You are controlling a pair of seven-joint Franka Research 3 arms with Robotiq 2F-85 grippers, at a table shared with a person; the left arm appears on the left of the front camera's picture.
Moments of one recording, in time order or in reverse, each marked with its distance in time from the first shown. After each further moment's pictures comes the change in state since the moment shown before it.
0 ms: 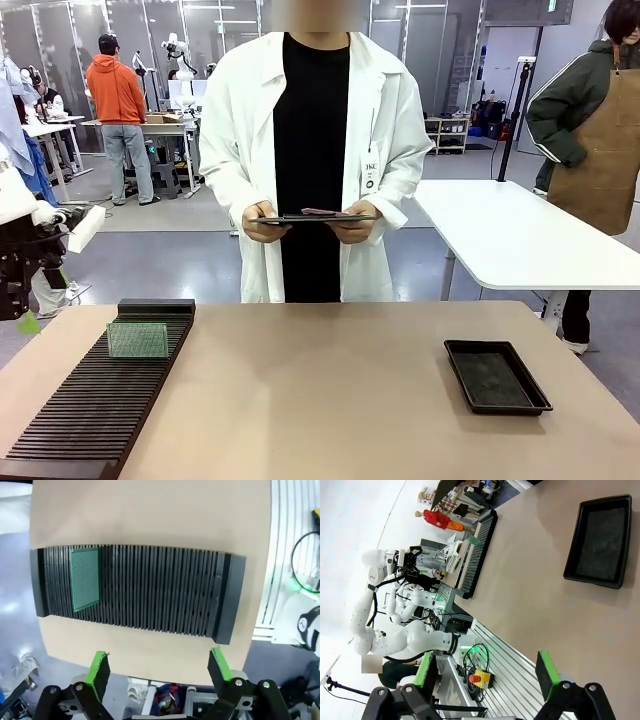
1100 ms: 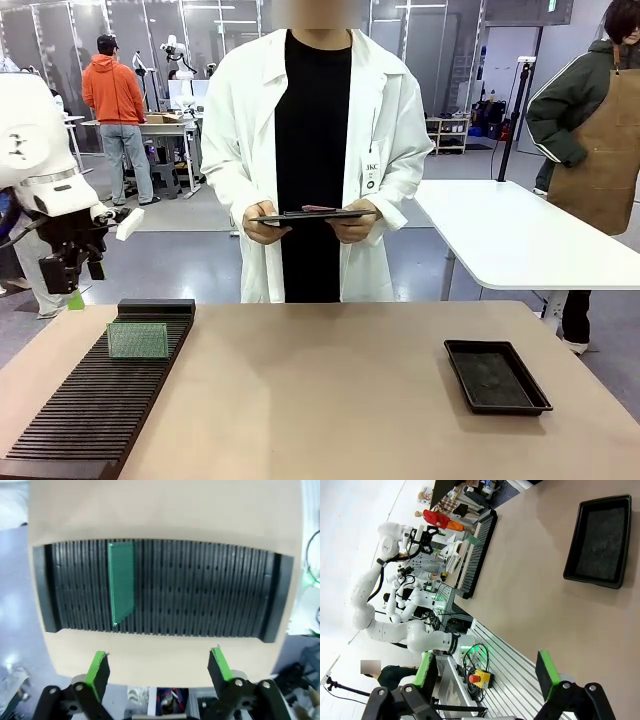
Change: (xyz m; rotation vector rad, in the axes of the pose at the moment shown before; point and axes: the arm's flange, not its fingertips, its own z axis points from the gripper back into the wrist) left arm -0.003 0.136 -0.068 -0.131 0.033 -0.021; right arm 0.000 0.000 0.000 -0.001 0.000 0.000
